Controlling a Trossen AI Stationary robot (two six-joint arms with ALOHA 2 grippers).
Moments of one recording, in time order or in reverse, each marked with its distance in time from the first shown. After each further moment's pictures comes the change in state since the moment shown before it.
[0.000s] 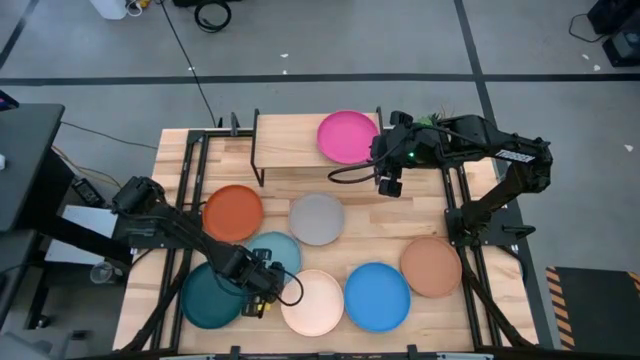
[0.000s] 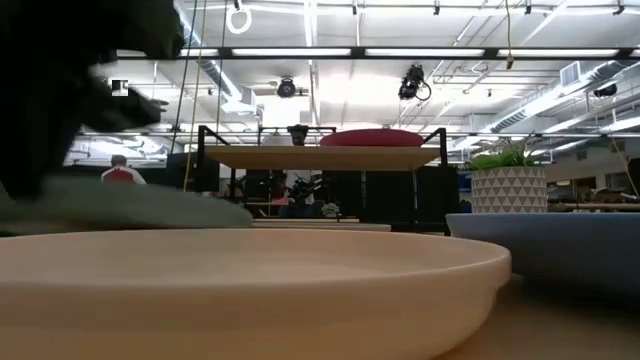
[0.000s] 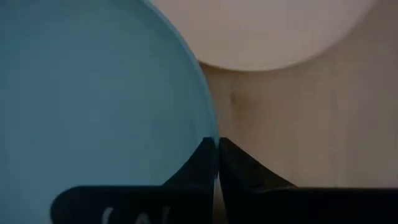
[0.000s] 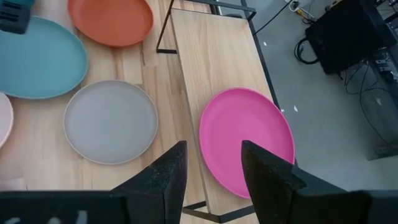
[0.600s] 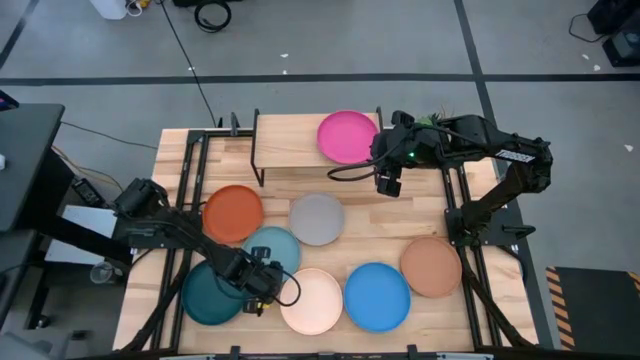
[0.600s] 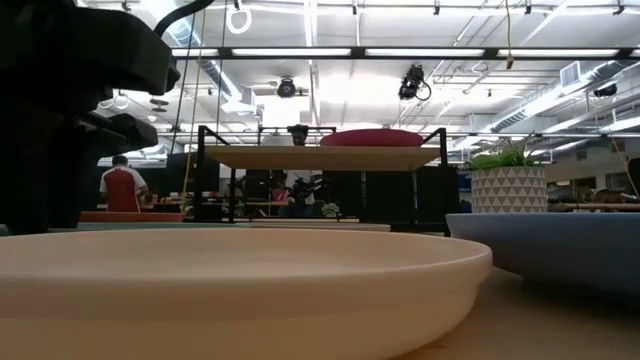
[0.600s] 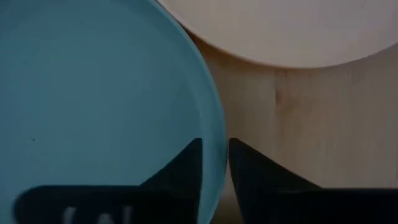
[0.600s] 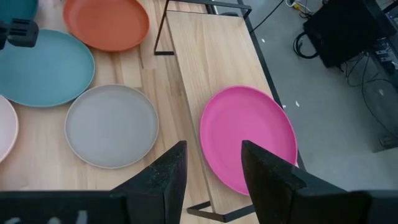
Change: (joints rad) left arm -0.012 0.038 -0.089 0.094 -0.102 -0.015; right arm 0.000 0.000 0.000 0.000 0.008 0.046
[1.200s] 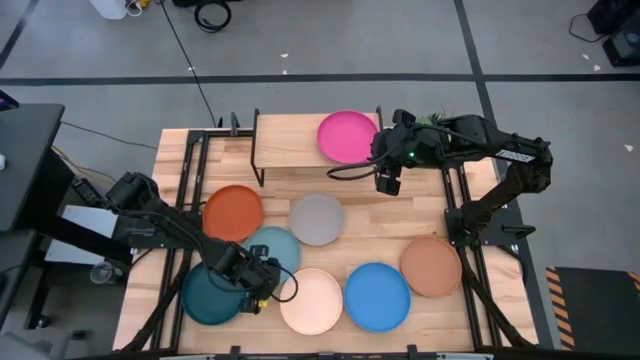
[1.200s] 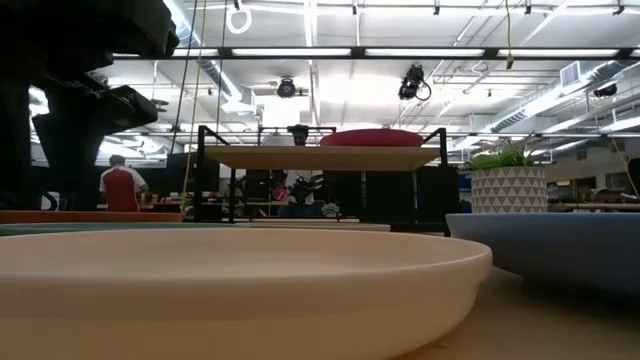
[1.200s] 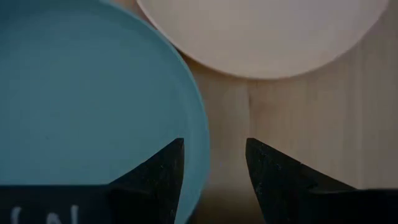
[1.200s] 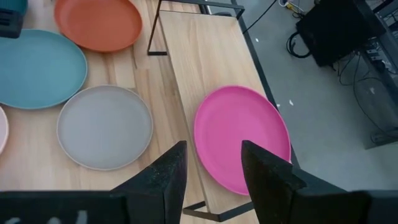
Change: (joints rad) left arm 0.006 -0.092 0.000 -0.013 0.023 0.001; right arm 0.000 0.000 0.000 0.000 0.027 0.007
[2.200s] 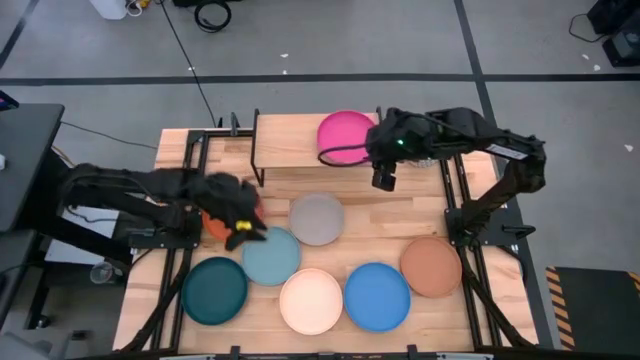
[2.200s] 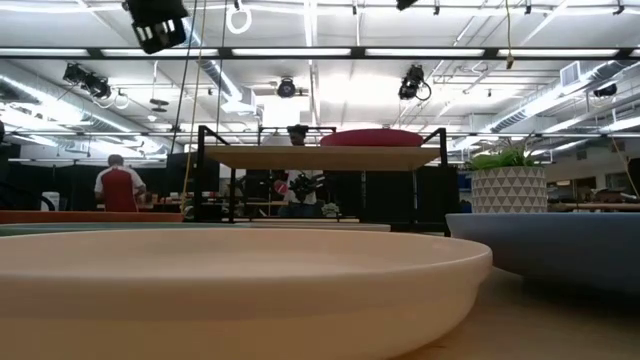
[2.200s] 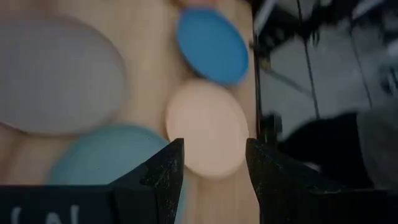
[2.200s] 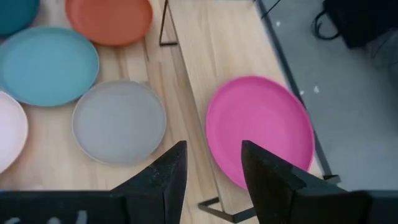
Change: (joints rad) left arm 0.458 -0.594 0.000 -0.054 0.332 -0.013; right arm -0.087 0.028 0.010 0.000 -0.133 -0.001
